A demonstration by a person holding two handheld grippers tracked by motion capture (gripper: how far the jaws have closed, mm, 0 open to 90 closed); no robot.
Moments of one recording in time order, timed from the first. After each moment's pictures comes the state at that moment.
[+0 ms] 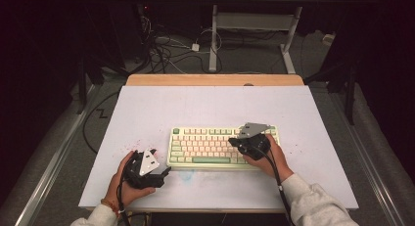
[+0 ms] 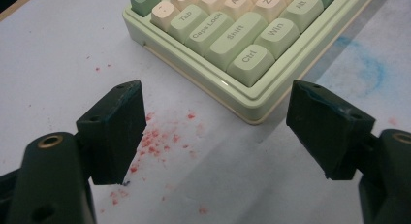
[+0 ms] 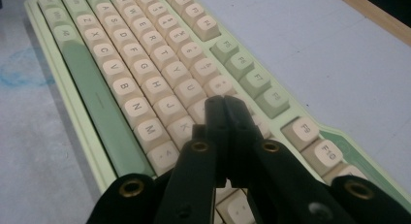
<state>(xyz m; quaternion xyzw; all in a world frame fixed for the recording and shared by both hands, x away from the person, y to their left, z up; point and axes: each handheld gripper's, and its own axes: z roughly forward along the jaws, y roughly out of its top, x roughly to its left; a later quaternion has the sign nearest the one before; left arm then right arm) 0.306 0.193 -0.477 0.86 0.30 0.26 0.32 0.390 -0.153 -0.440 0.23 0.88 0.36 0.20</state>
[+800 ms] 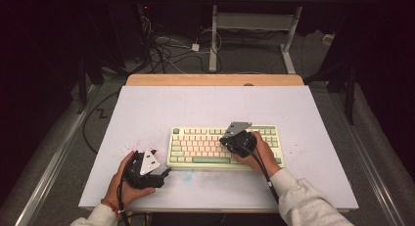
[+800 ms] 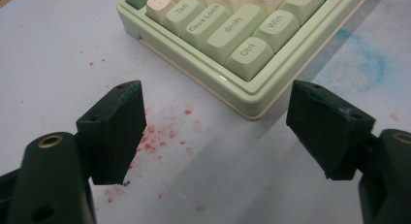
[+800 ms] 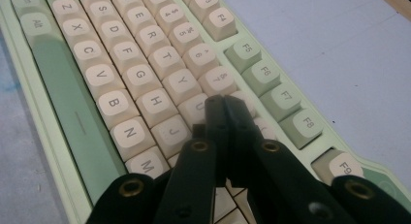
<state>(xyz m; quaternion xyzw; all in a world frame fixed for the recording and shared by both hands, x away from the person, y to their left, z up) 0.307 0.193 -0.480 0.86 0.30 0.25 0.31 0.404 -0.123 -0.452 0.22 0.90 0.32 0.20</state>
